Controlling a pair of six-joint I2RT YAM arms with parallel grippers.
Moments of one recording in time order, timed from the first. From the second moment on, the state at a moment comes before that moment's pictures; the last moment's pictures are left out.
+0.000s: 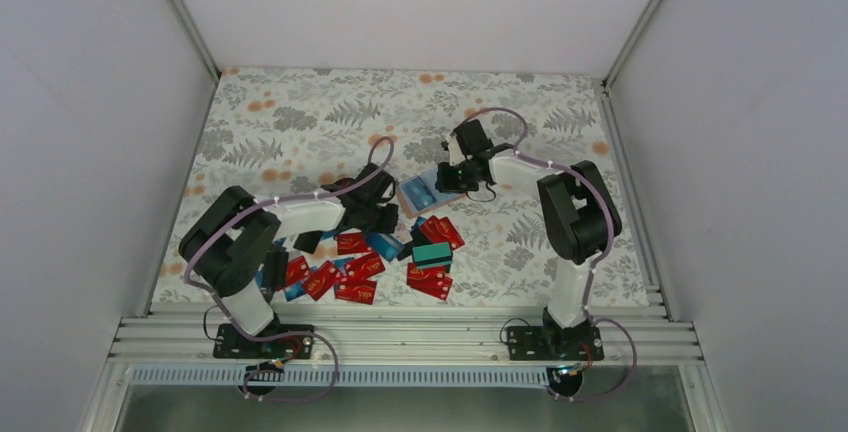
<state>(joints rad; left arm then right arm) -0.69 1.69 0.85 -0.25 0.13 -0.51 0.46 1.91 1.20 -0.37 -0.35 0.37</state>
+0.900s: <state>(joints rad) -0.69 1.83 0.99 -0.20 0.11 -0.50 0.51 1.94 1.20 -0.39 -0.21 0.37</state>
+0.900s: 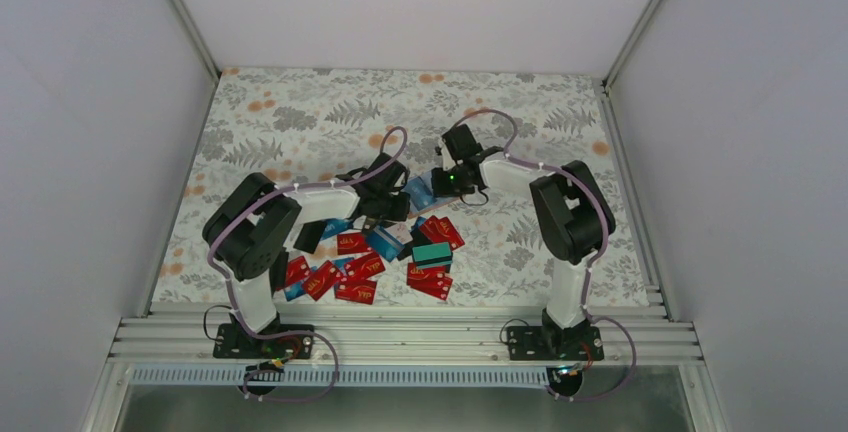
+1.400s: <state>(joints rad) -0.69 1.83 0.99 -0.19 0.11 -0.50 0.57 1.94 1.20 -0.40 -0.21 0.38</state>
